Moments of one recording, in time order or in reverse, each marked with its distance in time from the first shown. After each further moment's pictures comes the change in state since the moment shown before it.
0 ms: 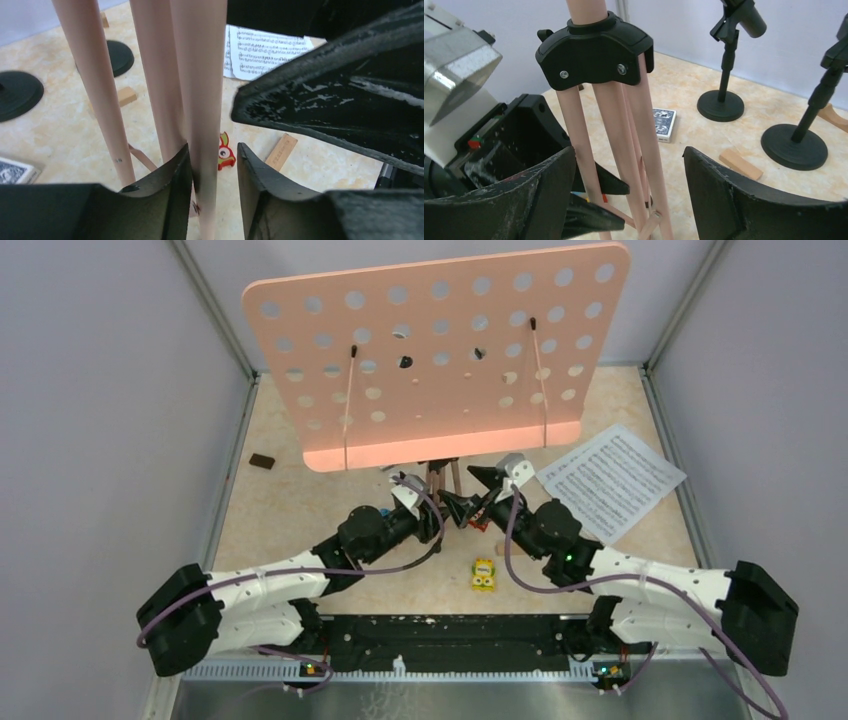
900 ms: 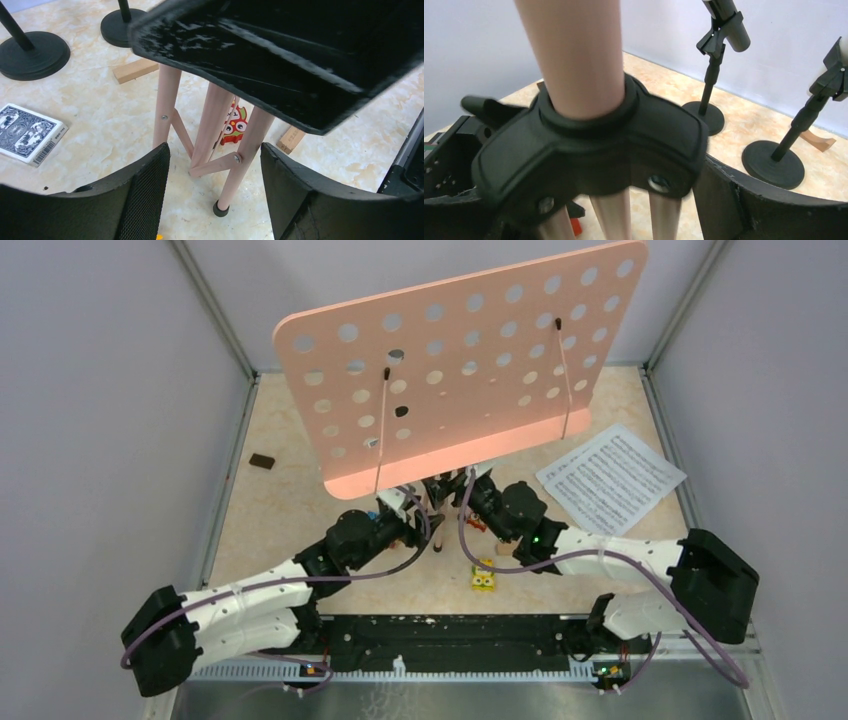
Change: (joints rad) left arm 0.008 -0.157 -0.037 -0.209 -0.062 -0.040; right arm 0.000 0.274 0.166 0.086 0.069 -0.102
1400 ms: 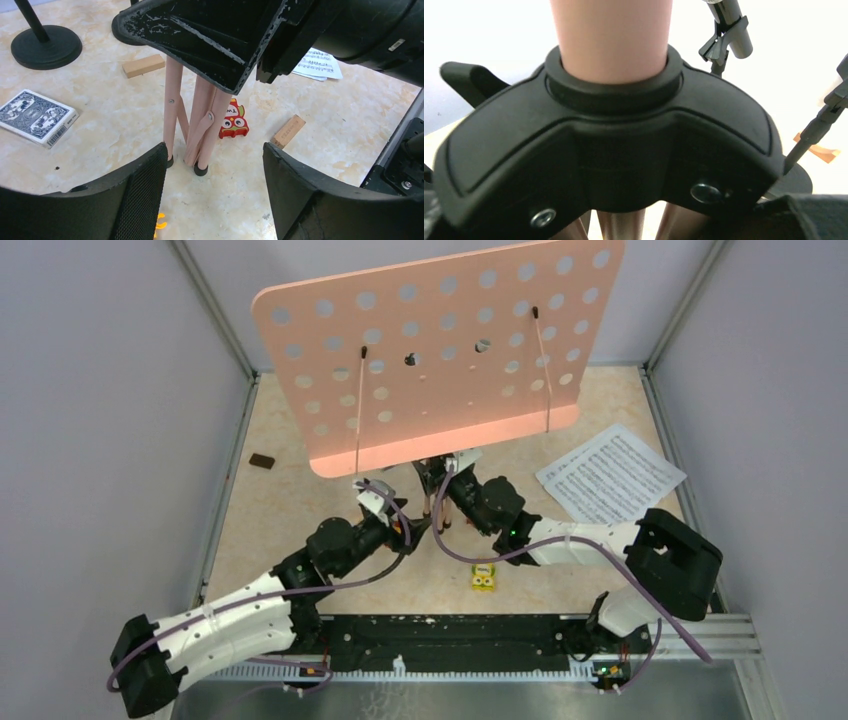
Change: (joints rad) left arm 0.000 -0.202 -0.011 -0.171 -0.028 -0.047; right arm -0.001 0.204 0.083 0.149 0.013 -0.043
